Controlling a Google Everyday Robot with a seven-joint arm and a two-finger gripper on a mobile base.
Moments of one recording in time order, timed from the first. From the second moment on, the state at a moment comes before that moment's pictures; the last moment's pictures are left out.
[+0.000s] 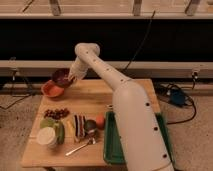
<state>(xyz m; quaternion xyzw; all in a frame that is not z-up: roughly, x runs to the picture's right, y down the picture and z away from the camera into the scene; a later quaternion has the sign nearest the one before) -0.213 -0.037 0.906 -0.14 -0.38 -0.44 0.80</state>
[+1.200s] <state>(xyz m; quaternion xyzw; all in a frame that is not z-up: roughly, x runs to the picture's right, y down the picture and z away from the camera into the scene) -0.272 -0.016 0.925 -0.10 -0.40 -0.43 0.80</state>
